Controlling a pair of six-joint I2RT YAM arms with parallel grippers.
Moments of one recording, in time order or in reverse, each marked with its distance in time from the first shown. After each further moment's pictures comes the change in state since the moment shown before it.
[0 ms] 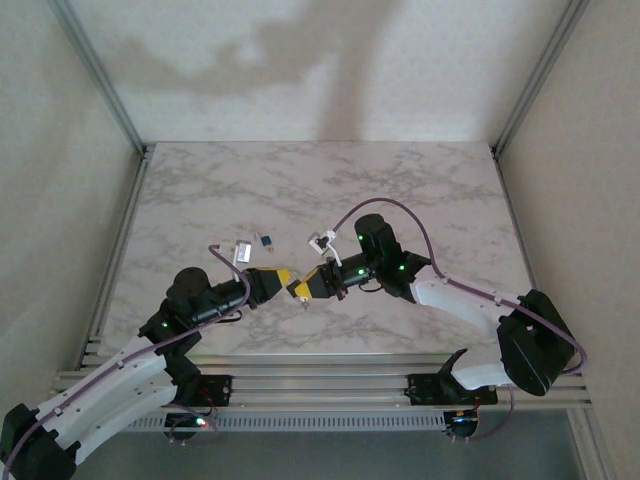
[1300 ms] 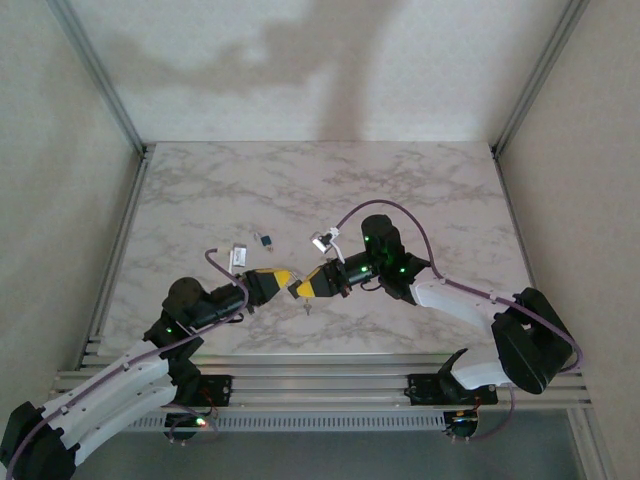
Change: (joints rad) left arm 0.000 -0.010 -0.101 0.242 0.031 -0.053; right arm -0.023 0.014 -0.052 0.228 -0.124 0.218
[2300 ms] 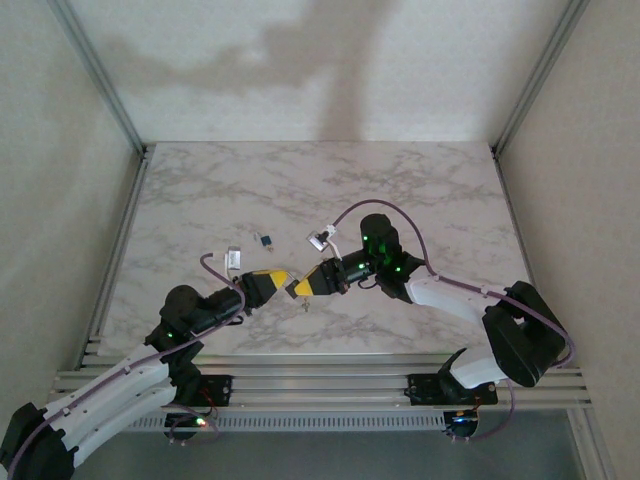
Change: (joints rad) left arm -0.016 -0.026 -0.063 0.100 -0.038 -0.050; right arm -0.003 0.048 0.003 0.114 -0.043 0.119
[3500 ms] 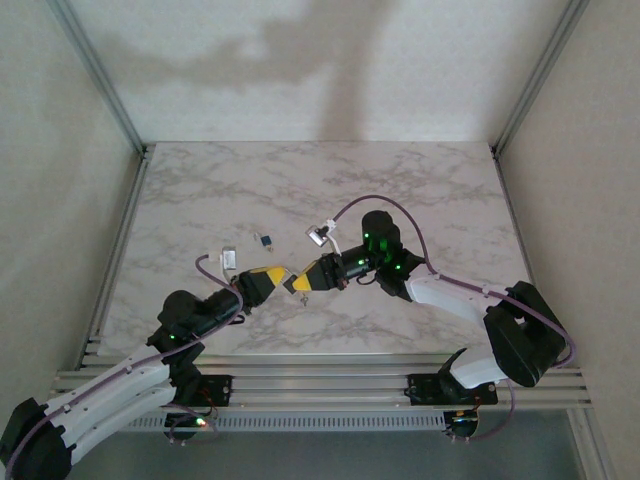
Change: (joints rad) left arm -0.036 0.006 -0.028 0.112 -0.076 -0.023; right arm -0.001 0.000 0.024 0.036 0.015 0.029
